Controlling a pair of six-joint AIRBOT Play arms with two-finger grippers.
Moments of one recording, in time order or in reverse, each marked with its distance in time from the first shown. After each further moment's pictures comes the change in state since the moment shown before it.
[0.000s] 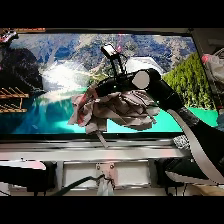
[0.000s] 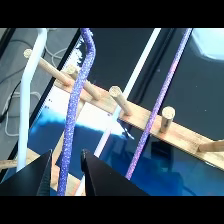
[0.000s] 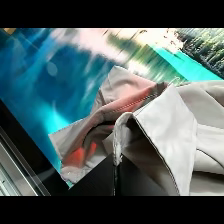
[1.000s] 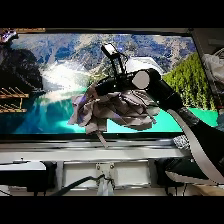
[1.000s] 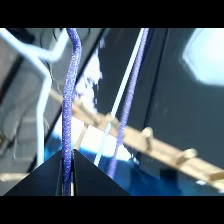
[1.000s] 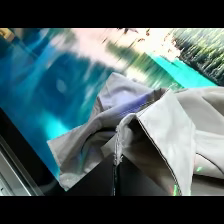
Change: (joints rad) left arm -0.055 0.144 0.000 -0.053 -0.015 0.045; right arm 0.000 0.000 0.000 -0.001 -0.029 0.003
